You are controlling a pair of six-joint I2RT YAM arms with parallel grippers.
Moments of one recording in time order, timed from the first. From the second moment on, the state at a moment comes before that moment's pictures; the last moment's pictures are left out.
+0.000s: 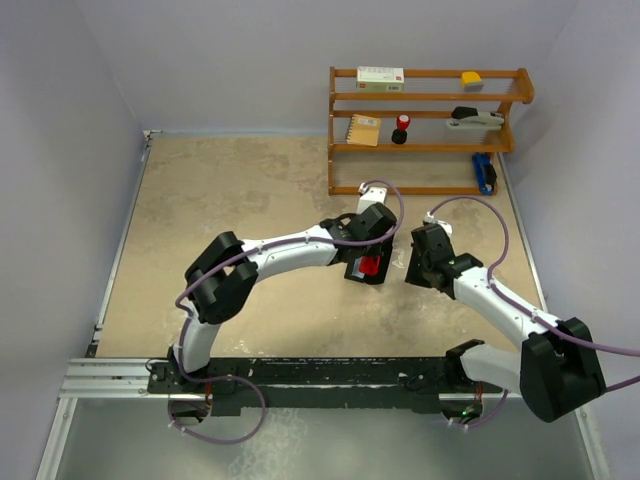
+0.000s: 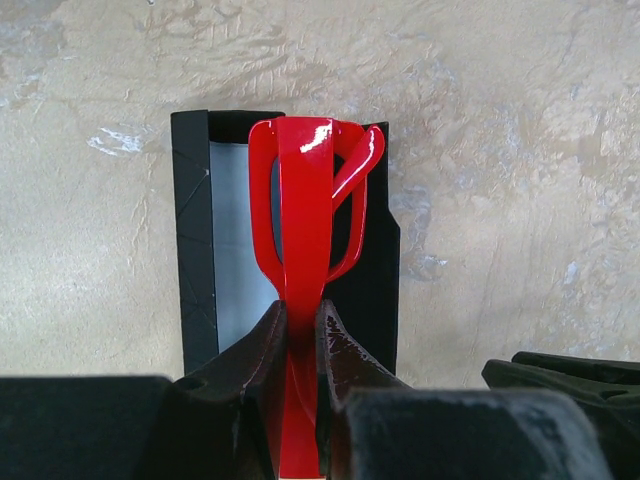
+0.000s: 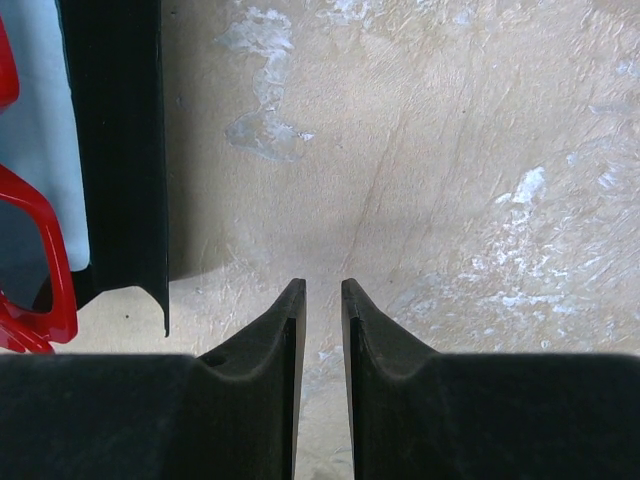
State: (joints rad) left arm -1.00 2.03 1.57 -0.34 -0.38 -0.68; right arm 0.39 1.16 0.61 -0.47 0.22 0.55
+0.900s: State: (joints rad) left arm -1.00 2.07 1.54 -0.32 -0.40 -0.68; right arm 0.38 1.16 0.61 -0.47 0.21 0.55
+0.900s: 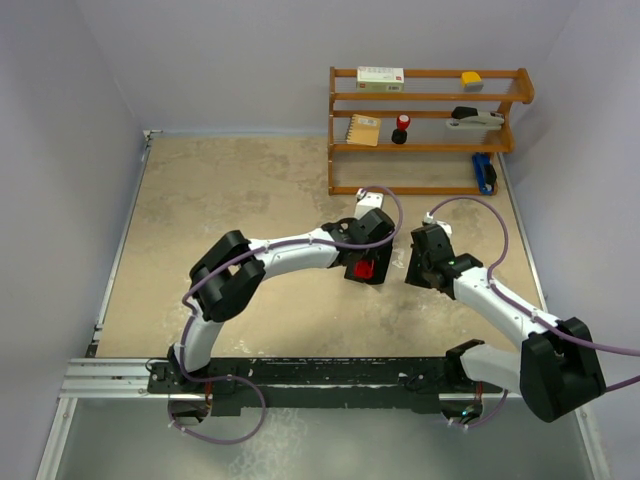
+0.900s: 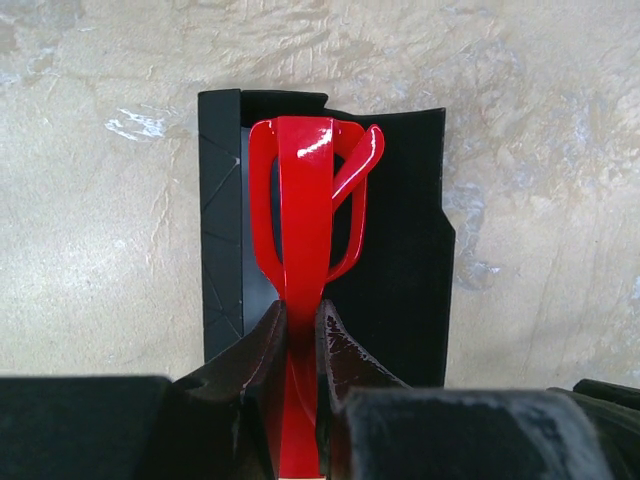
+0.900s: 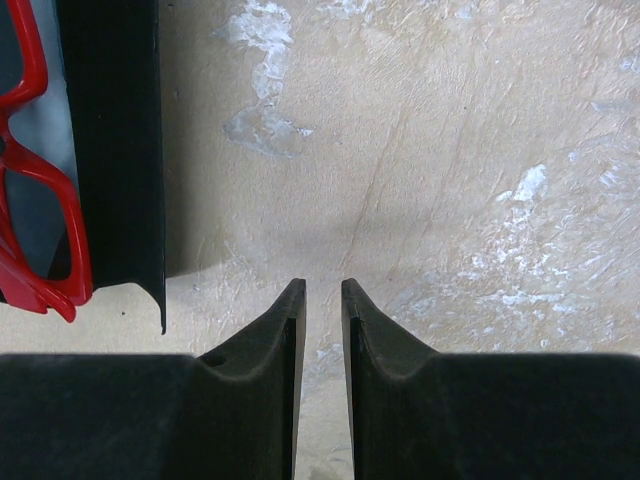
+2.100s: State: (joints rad) left arm -0.96 2.10 1.53 -0.36 -0.43 -0.68; right arm 0.38 1.17 0.60 -0.46 0.19 0.54
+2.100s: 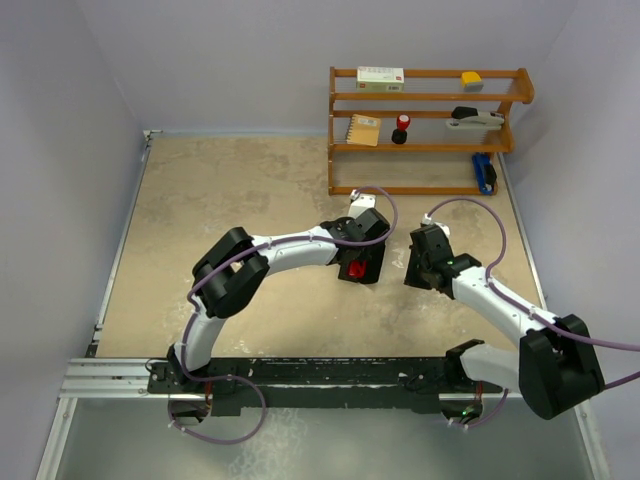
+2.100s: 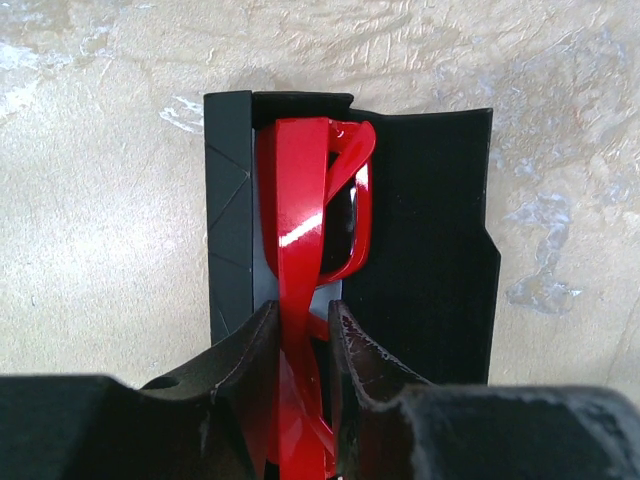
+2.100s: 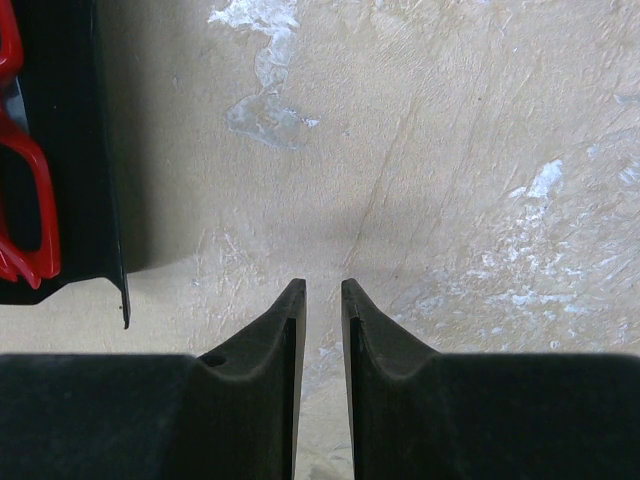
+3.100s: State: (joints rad) left arm -0.89 1.90 1.43 -0.42 -0.47 -0.67; right arm 0.38 1.20 0.67 -0.45 0.19 0.51
